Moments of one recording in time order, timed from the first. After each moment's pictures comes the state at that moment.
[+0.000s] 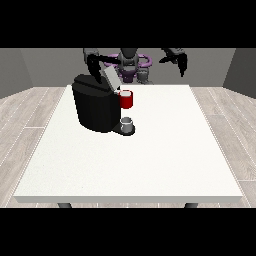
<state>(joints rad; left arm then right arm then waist) -0.28 0.04 0.15 -1.31 -0.12 -0.26 -0.11 -0.61 -0.16 -0.15 -1.06 -0.04 0.01 0.10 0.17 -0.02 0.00</state>
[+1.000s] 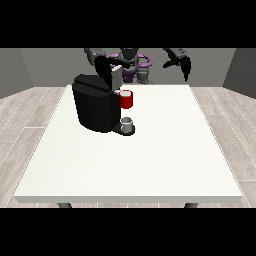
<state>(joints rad) -0.25 0.10 0.14 -1.40 -0.11 -0.25 -0.11 -0.80 -0.18 -0.10 -0.99 0.03 0.00 0.11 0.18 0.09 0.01</state>
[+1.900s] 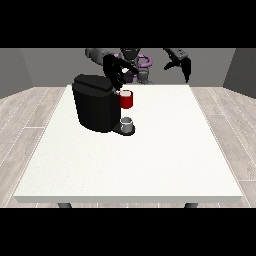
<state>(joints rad) -0.33 0.08 0.08 -1.40 -0.13 -0.25 -0.13 -0.88 -0.29 -0.08 -1.09 0.17 -0.07 0.36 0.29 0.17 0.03</state>
